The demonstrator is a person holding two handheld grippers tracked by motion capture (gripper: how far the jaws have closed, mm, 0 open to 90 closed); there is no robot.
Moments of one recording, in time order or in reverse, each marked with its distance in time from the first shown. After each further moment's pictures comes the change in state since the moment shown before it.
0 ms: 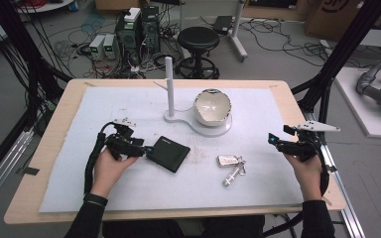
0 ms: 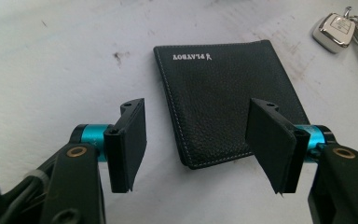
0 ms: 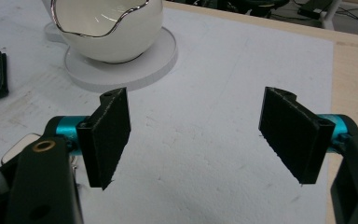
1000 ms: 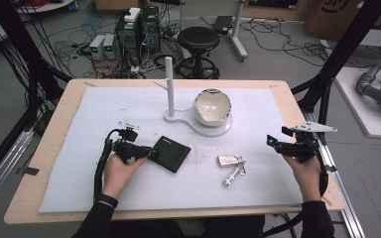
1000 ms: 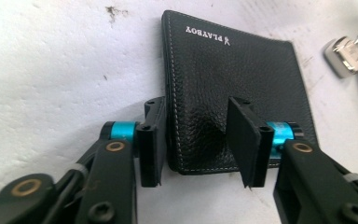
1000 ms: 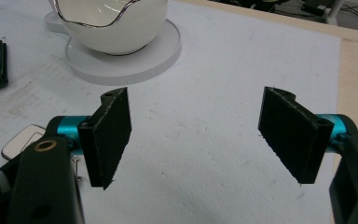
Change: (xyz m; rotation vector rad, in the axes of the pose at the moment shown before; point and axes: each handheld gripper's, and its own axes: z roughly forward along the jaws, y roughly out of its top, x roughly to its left) left arm 0.001 -0.013 0.025 0.002 -0.019 -0.200; right arm 0.004 -0.001 0.002 0.024 0.007 -0.016
